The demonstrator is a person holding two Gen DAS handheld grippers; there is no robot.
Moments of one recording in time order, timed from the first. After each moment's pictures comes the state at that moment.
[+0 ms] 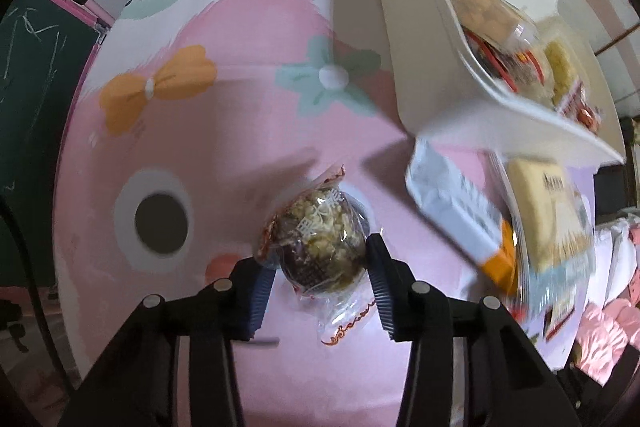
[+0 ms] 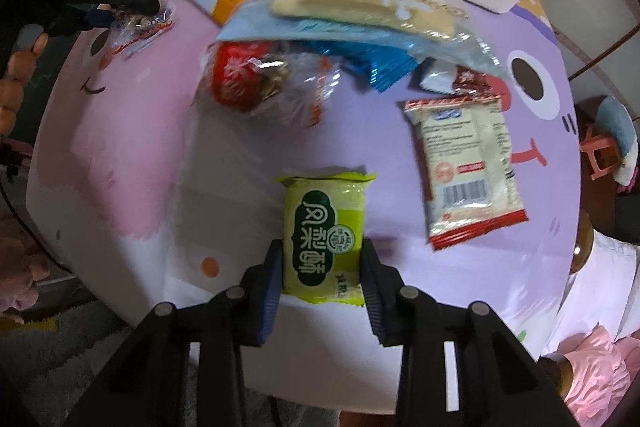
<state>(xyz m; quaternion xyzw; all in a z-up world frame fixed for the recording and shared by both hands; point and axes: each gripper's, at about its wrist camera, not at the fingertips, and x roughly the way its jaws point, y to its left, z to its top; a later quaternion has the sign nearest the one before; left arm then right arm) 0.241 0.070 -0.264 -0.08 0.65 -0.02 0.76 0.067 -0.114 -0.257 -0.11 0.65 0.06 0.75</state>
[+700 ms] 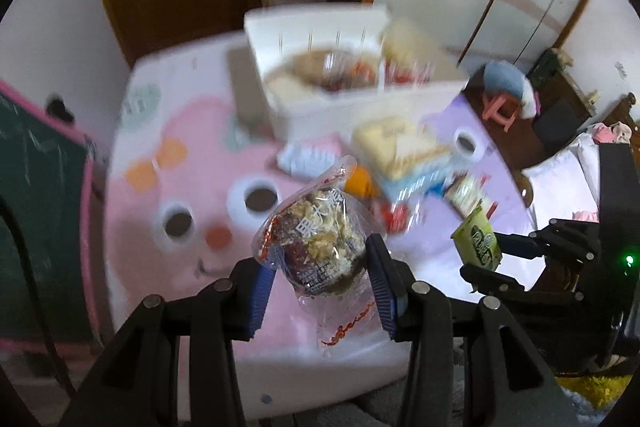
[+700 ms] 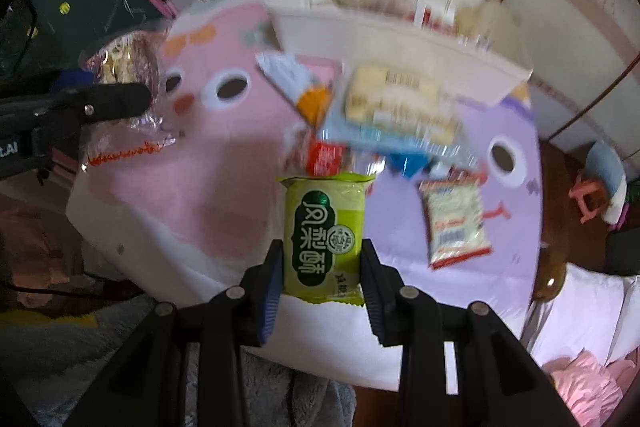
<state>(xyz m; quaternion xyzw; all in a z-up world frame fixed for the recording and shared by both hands) 0.105 0.028 -0.105 0.03 0.51 -0.16 0.85 0.046 -0.070 -0.157 -0.13 0.57 0.09 0.81</state>
